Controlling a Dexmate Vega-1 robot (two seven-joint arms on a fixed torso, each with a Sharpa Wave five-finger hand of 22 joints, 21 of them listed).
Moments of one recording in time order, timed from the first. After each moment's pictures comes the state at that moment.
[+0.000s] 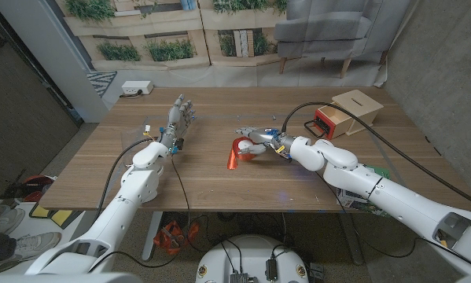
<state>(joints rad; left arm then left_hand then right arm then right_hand) 0.86 0.34 0.13 -1.26 -0.43 -0.18 -0.21 0.00 0.06 0.39 0.20 0.32 -0.17 0.00 0.18 0.17 -0.17 -0.01 0.20 0.18 -0.18 0.03 0.19 0.18 -0.17 0.07 0.29 0.20 -0.68 -0.67 -0.80 -1.72 -0.68 0.03 0.22 0.35 0.07 0.44 -0.17 0.19 -0.04 -0.04 0.19 0.19 -0.01 0.01 0.19 0.19 -0.04 0.01 0.19 0.18 0.20 0.03 0.20 0.17</state>
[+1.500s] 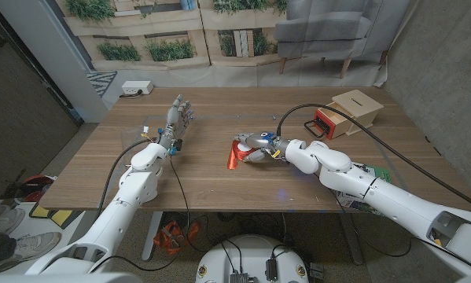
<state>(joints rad) 0.89 0.35 0.12 -1.29 -0.44 -0.17 -0.19 0.00 0.06 0.39 0.20 0.32 -0.17 0.00 0.18 0.17 -0.17 -0.01 0.20 0.18 -0.18 0.03 0.19 0.18 -0.17 0.07 0.29 0.20 -0.67 -0.65 -0.84 -1.70 -0.80 0.02 0.22 0.80 0.04 0.50 -0.18 0.21 0.10 -0.08 0.26 0.19 0.11 -0.02 0.24 0.19 0.25 -0.04 0.24 0.19 0.62 -0.02 0.29 0.17</state>
